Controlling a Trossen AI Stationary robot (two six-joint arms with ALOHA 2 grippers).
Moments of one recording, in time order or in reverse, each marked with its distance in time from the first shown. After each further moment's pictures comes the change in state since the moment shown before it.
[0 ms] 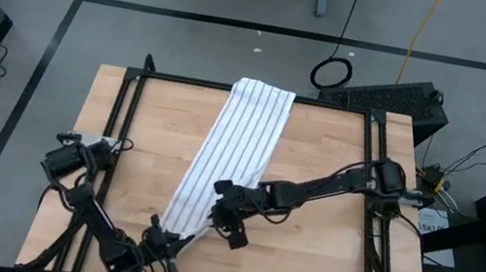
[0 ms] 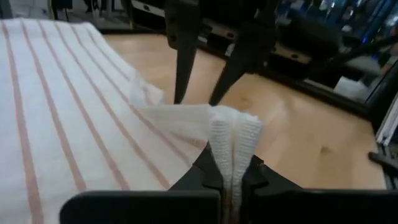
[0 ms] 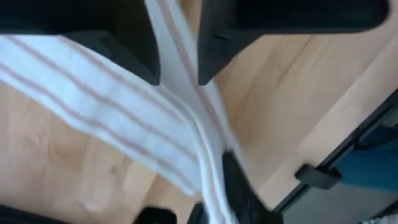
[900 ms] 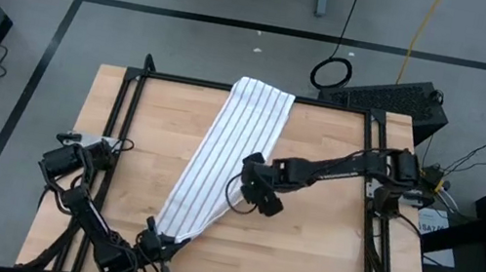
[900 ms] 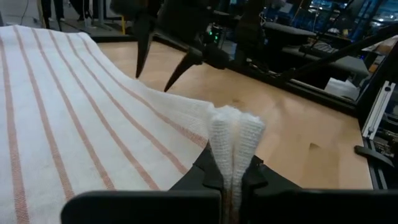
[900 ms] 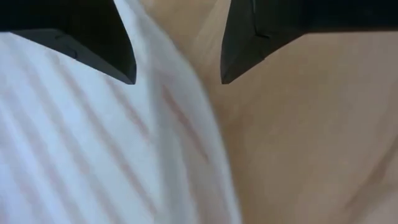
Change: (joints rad) left arm -0.042 0.000 0.000 -0.014 -0.029 0.006; right arm -0.176 -0.128 -0.142 -0.444 0.213 -0.433
